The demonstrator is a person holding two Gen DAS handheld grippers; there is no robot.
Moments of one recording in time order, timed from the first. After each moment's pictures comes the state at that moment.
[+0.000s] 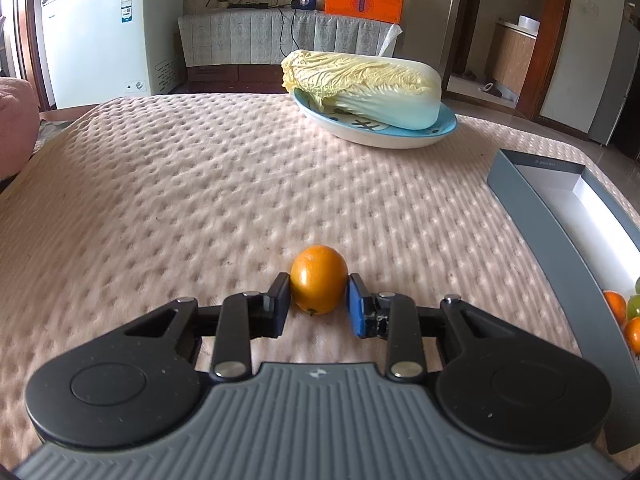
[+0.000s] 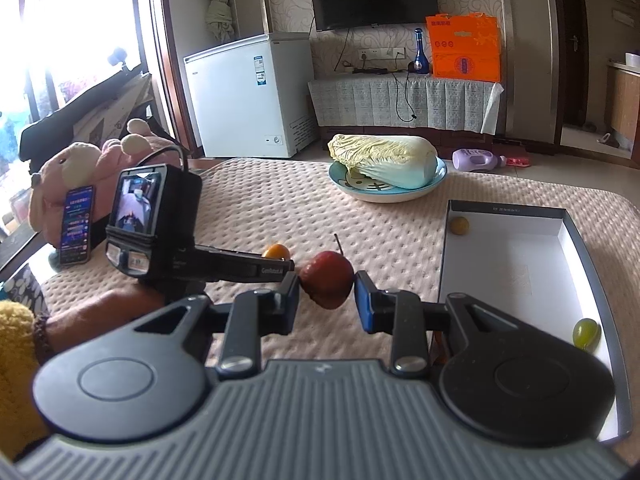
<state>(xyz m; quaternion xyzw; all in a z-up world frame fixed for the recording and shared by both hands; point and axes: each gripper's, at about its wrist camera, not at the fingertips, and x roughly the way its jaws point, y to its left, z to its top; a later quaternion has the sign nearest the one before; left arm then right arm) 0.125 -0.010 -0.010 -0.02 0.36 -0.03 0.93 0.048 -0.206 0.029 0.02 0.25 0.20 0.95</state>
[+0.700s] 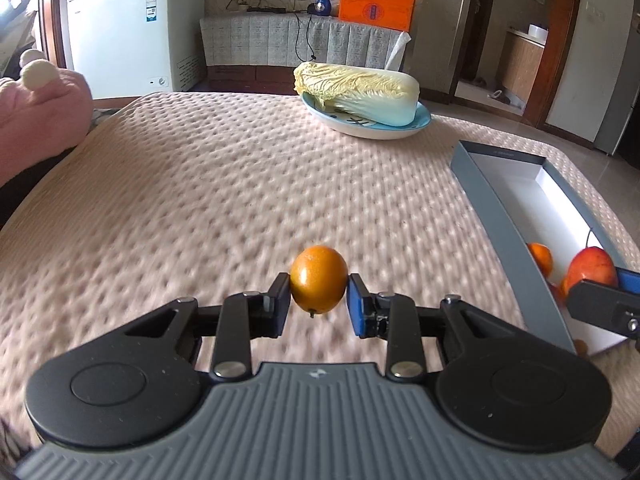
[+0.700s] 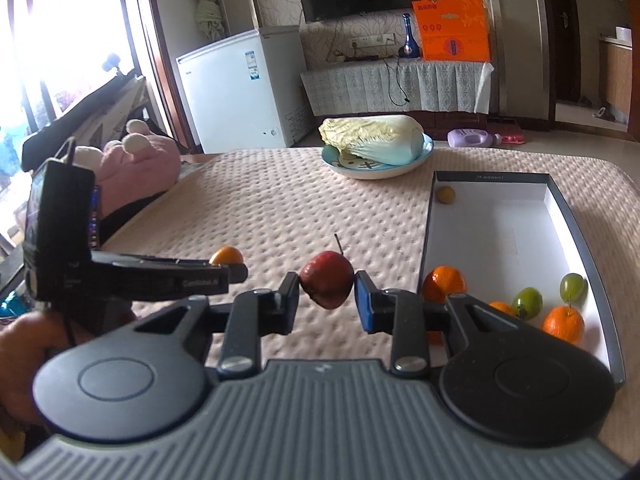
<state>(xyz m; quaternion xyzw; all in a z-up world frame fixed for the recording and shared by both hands) 0.016 -0.021 0.030 -0.04 0.36 -0.01 0.93 0.017 -0.228 0.025 0.05 0.27 0.20 0.94</state>
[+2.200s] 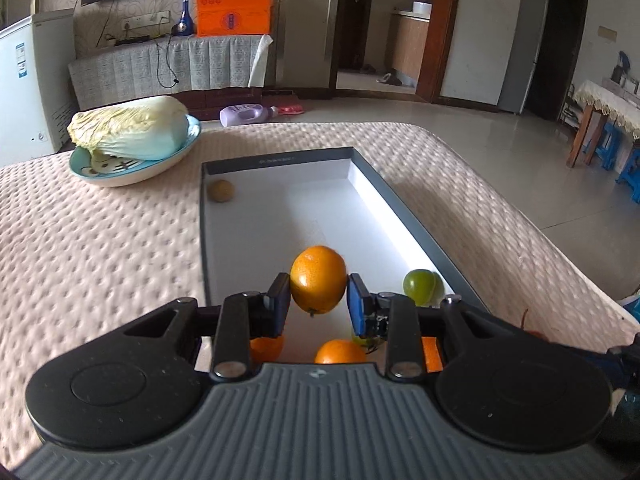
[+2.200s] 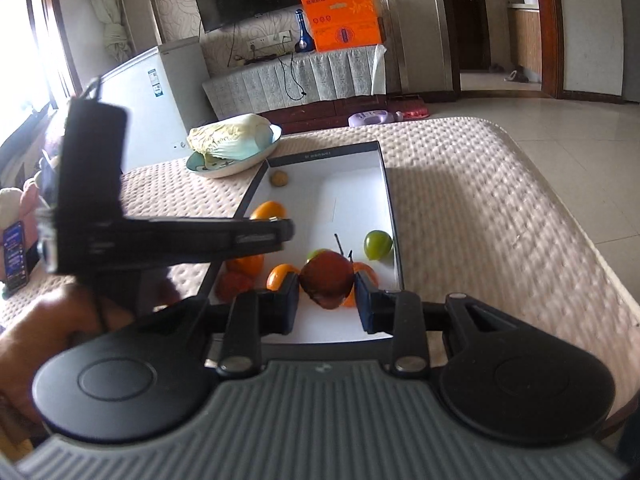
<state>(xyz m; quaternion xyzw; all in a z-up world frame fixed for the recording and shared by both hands) 0.081 -0.246 0.026 0.02 0.33 -0.16 0.93 0.007 -0.366 0.005 0.09 0.30 0.07 0.95</state>
